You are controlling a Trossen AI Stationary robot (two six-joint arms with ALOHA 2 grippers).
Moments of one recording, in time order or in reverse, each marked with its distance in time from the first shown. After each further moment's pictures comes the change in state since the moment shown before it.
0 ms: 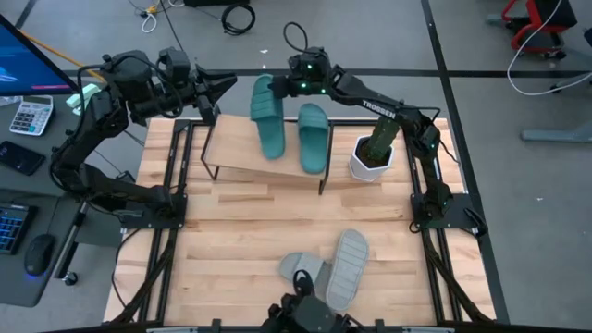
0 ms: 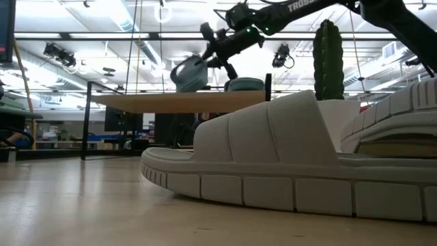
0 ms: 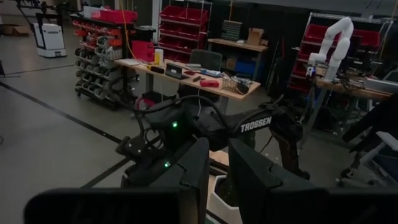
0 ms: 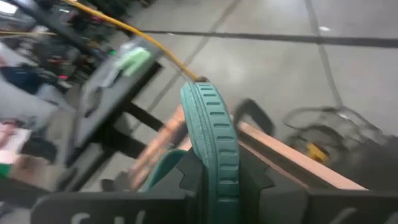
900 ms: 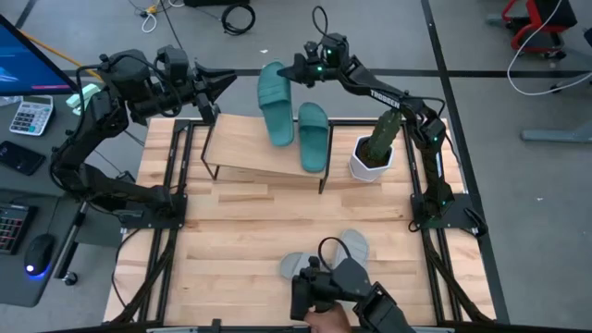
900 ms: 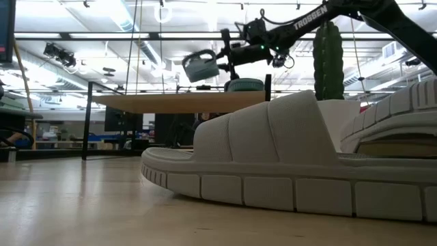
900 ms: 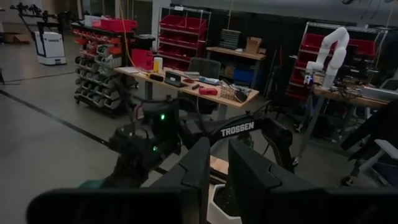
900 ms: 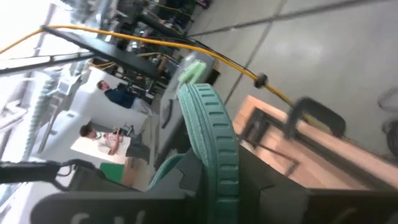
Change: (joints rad) left arm 0.000 0.000 0.000 0.037 0.000 0.000; right arm -0.182 0.002 -0.095 0.319 -0.399 0.296
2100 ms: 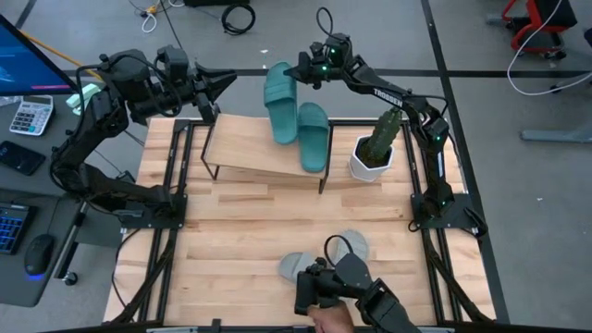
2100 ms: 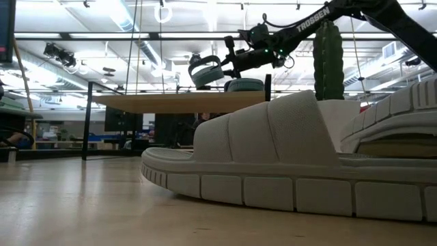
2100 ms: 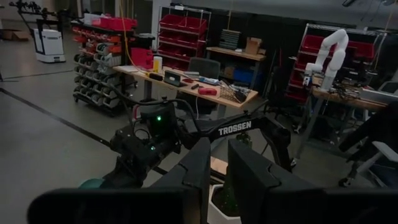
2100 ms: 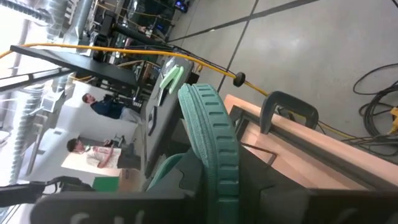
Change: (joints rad) left arm 0.000 0.000 0.000 0.000 0.000 -0.015; right arm -0.031 -0.017 -0.057 -0.041 0.023 0.036
